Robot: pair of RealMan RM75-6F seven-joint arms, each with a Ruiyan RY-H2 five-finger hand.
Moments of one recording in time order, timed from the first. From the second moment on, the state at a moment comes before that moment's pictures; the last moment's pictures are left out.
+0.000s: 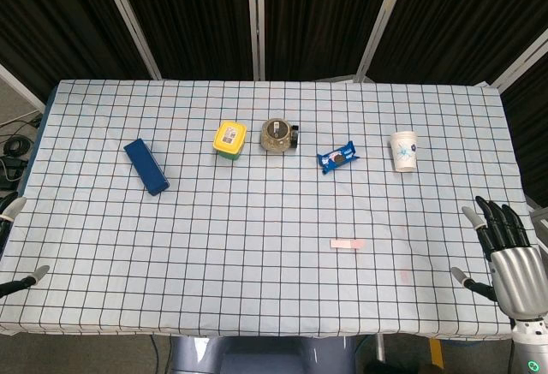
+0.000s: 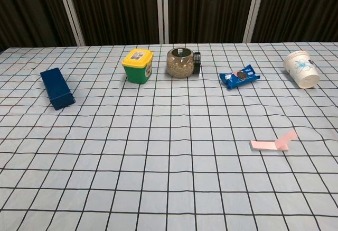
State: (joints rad) left arm -0.03 -0.90 -0.02 -1.86 1.60 1.58 -0.06; right arm 0.06 -1.04 0.06 -1.72 -1.67 1.63 0.00
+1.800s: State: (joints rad) left arm -0.09 -0.97 -0.05 -1.84 1.44 1.45 0.10; right arm 0.57 -1.54 -0.08 -0.79 -2.04 1.37 0.25
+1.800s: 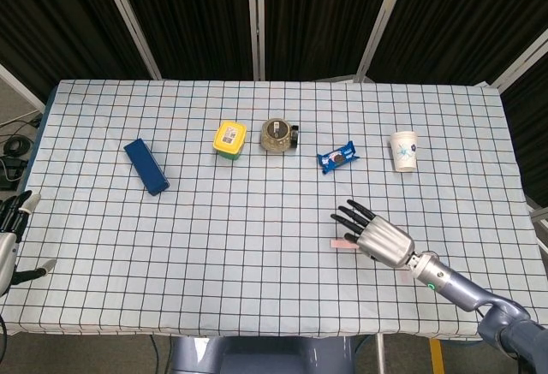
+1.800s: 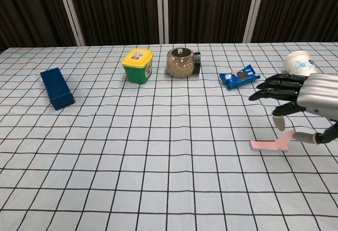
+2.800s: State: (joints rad) left arm -0.08 -0.96 -0.04 -1.85 1.46 1.45 0.08; right arm 0.58 -1.66 -0.16 -0.55 -1.99 1.42 0.31
